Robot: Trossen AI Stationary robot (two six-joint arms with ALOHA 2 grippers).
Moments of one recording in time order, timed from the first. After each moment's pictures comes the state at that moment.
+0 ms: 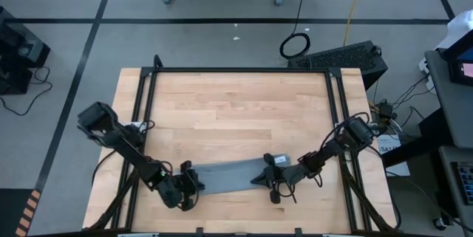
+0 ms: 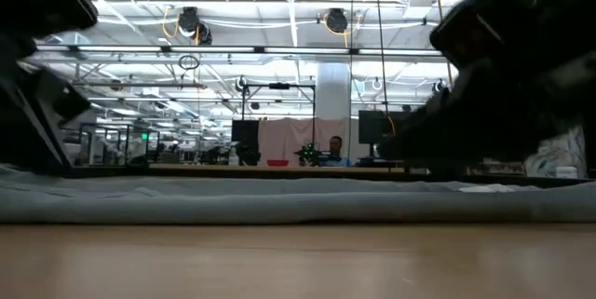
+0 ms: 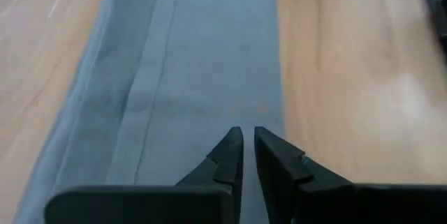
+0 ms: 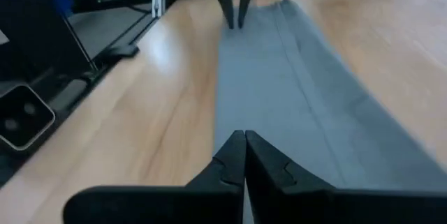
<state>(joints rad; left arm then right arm) -0.80 1.64 0.65 0.11 -0.49 -0.85 0.53 1.99 0.57 1.11 0.33 0.33</state>
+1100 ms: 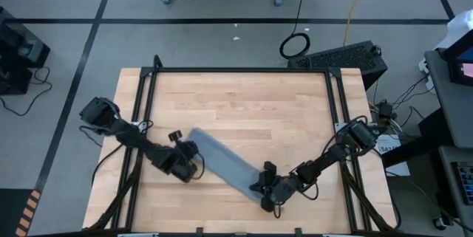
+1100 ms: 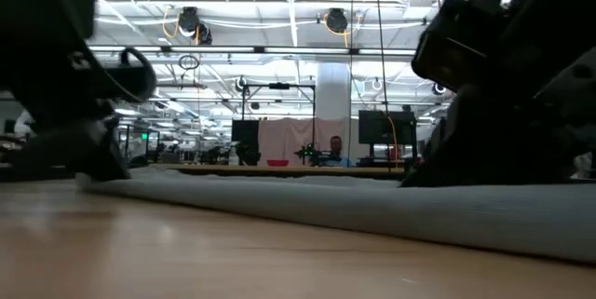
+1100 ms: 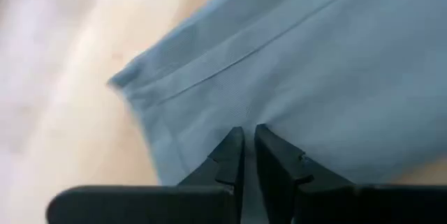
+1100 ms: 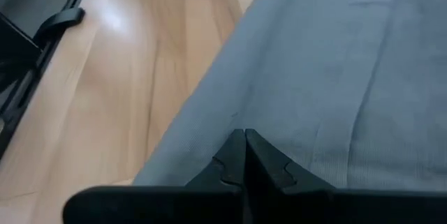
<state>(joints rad) -0.52 1.62 0.65 -0.59 -0.64 -0.88 0.62 2.01 0.79 0.55 0.44 0.71</state>
